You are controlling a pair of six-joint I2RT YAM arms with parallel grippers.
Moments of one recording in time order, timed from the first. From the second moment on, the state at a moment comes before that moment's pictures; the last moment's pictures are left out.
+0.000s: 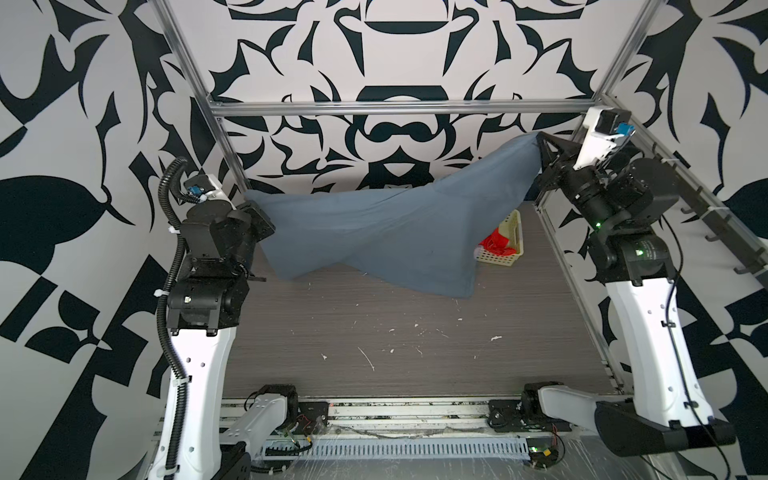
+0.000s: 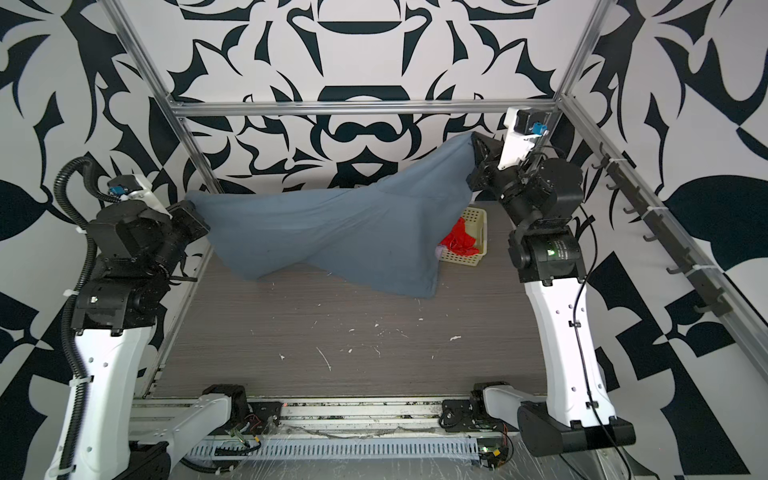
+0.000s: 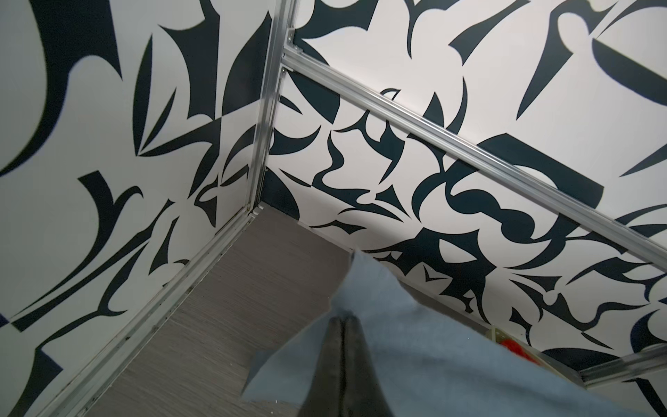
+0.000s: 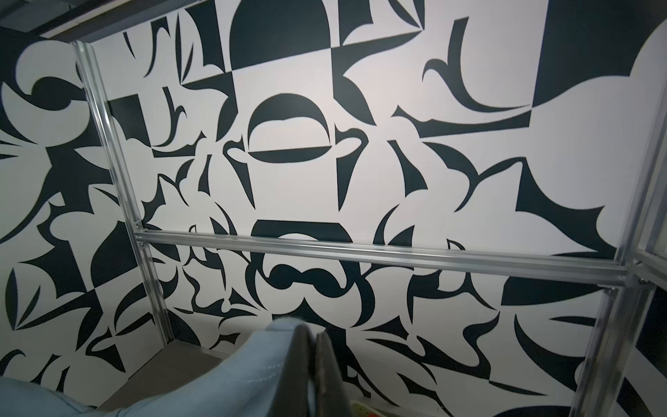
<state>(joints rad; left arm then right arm) -0.07 1.00 1.52 -0.70 -0.23 -0.42 0.07 1.21 1.71 -0.26 -0.28 0.13</state>
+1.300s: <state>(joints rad) 0.03 1.32 1.76 -0.48 -0.35 -0.23 0.40 2.10 2.80 -0.18 -0.40 0.25</state>
